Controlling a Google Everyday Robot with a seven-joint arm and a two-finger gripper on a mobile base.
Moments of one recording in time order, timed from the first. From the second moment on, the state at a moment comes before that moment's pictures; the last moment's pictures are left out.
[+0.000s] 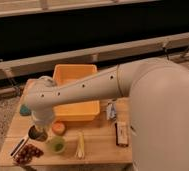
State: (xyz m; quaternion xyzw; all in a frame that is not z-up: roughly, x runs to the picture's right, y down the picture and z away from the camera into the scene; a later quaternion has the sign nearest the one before) arm -0.237 0.179 0.666 -0.36 0.10 0.56 0.74
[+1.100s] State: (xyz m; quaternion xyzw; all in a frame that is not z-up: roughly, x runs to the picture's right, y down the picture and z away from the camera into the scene) arm -0.180 0.198 0.613 -0.37 0.08 0.58 0.72
